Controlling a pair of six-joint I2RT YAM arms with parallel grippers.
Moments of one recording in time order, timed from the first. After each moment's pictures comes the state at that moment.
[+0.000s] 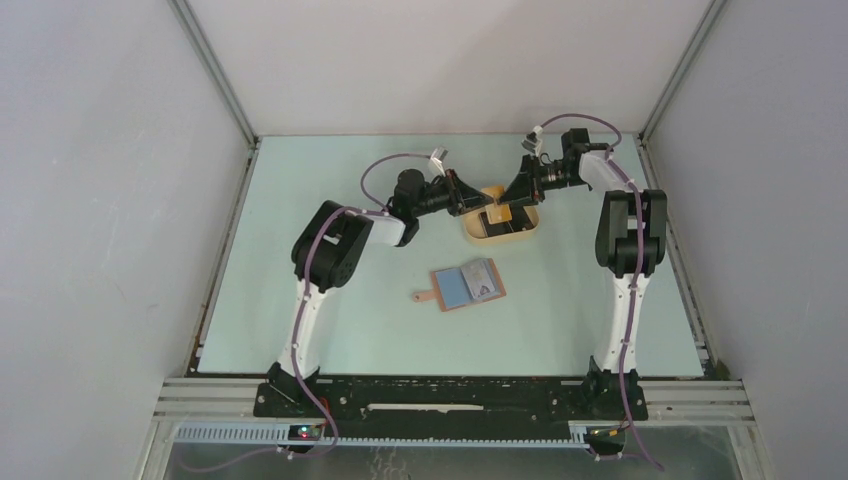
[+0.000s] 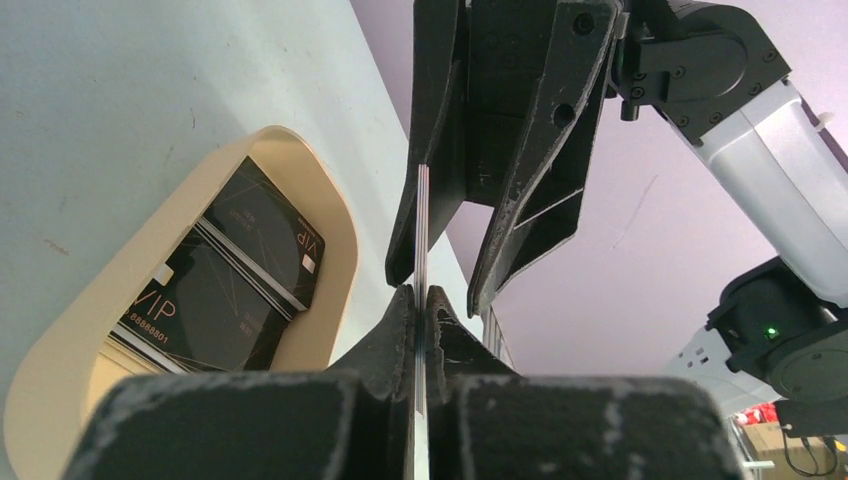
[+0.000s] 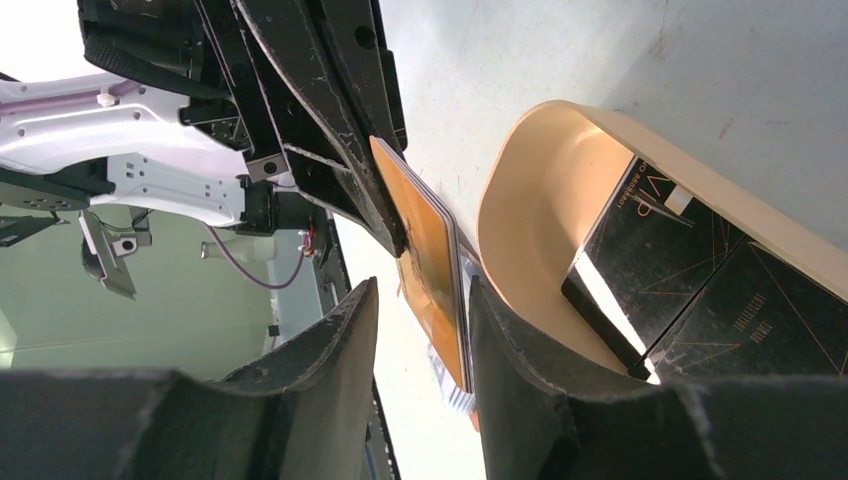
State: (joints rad) left arm -0.52 2.29 1.37 0.91 0.68 -1.14; right arm 0.02 2.25 1.83 -0.86 -1.24 -0.13
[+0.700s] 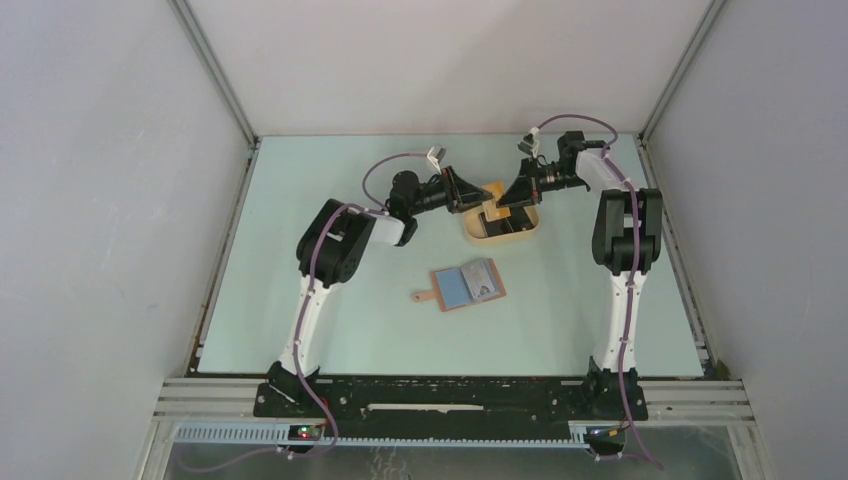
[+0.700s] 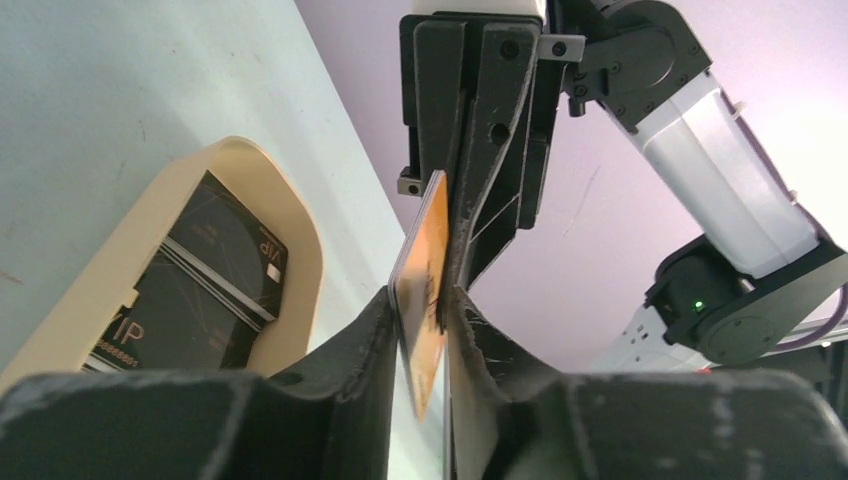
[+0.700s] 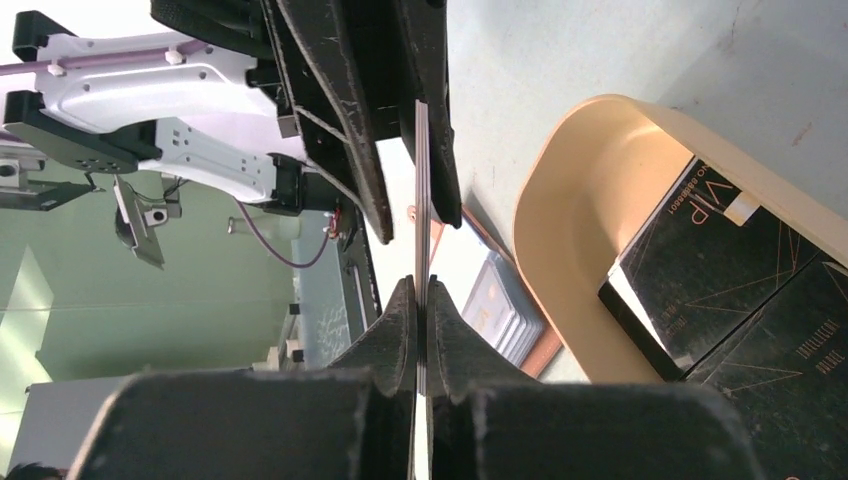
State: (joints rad) left arm -0.50 2.36 1.41 1.09 0.76 -1.29; right arm 0.03 2.30 1.89 -1.01 -1.31 -0.26
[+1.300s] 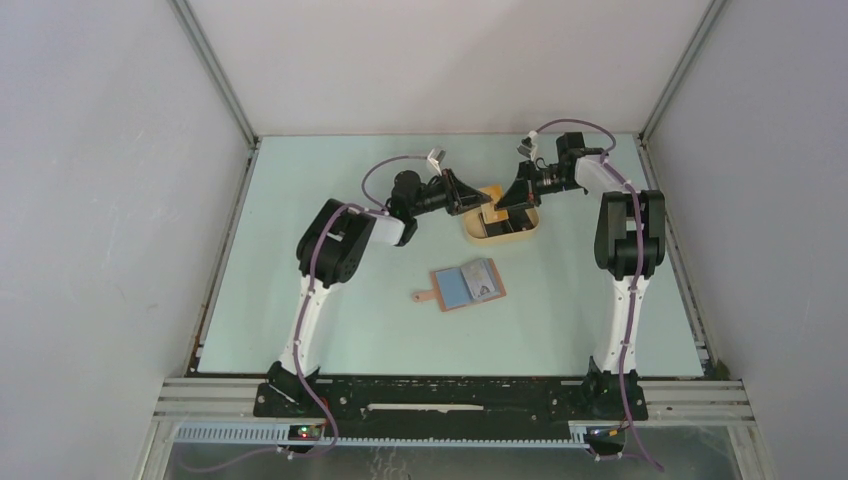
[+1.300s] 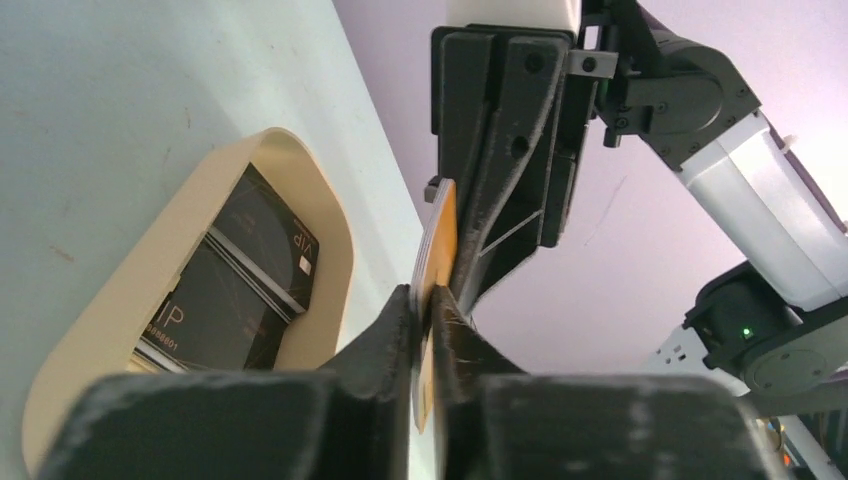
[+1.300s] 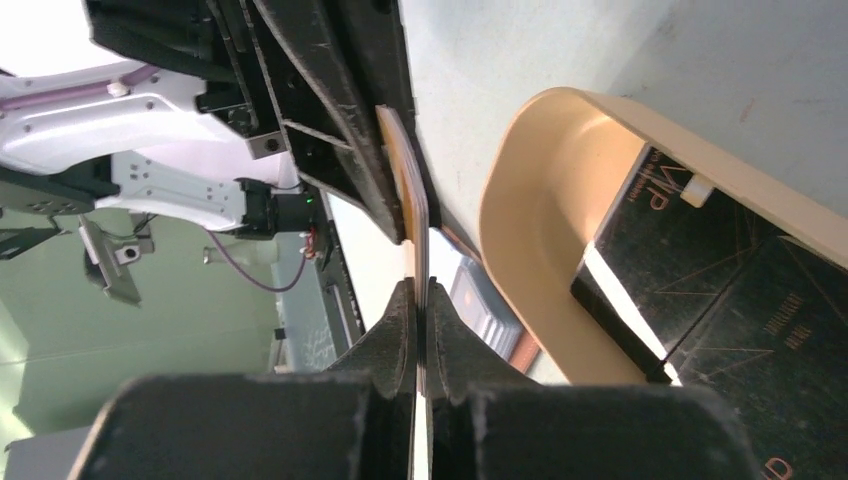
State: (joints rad) left arm -0.50 2.36 1.41 1.02 0.74 -1.25; right arm 0.05 2.23 1.76 -0.80 -1.22 -0.07
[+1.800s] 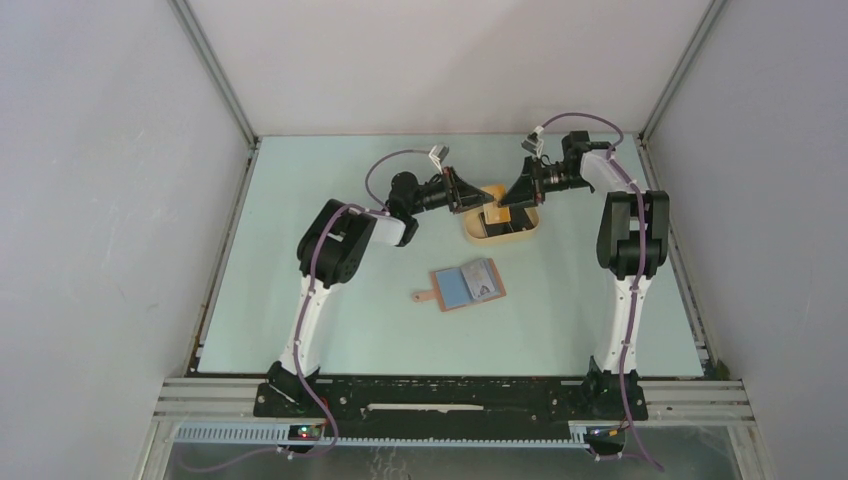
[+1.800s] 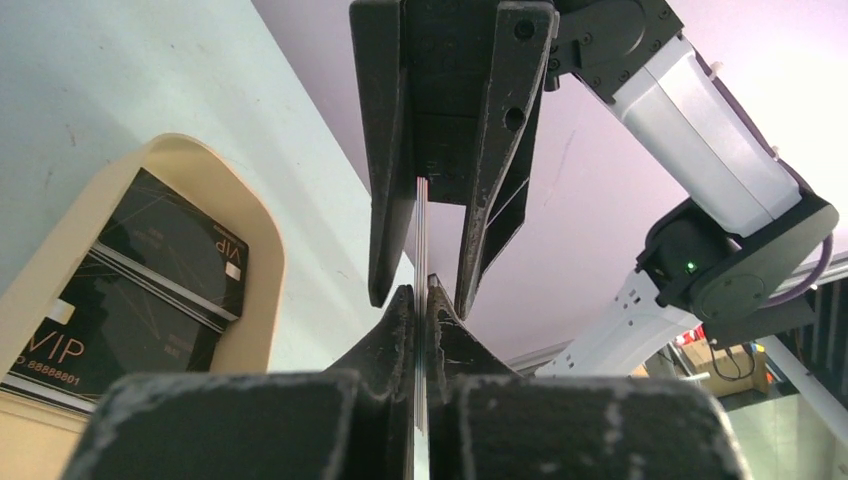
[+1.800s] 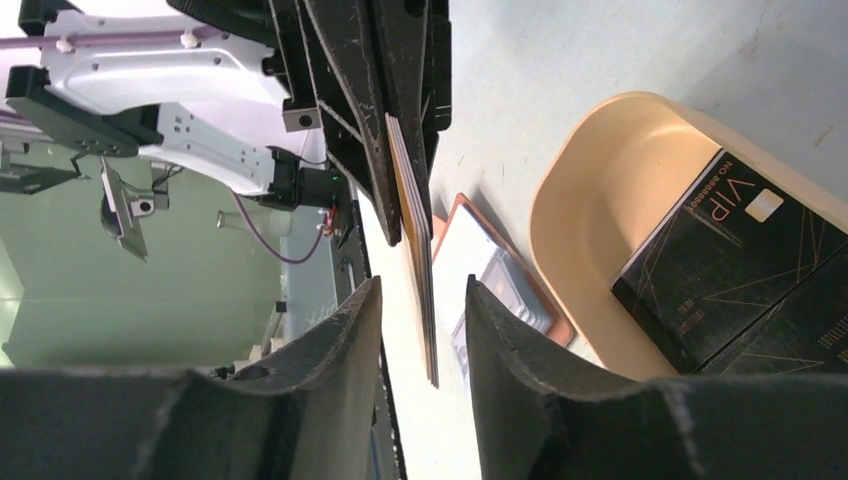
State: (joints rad) left arm -0.51 2.36 1.41 1.17 0.82 -1.30; right arm 0.02 2.23 1.81 -0.96 -1.32 -0.27
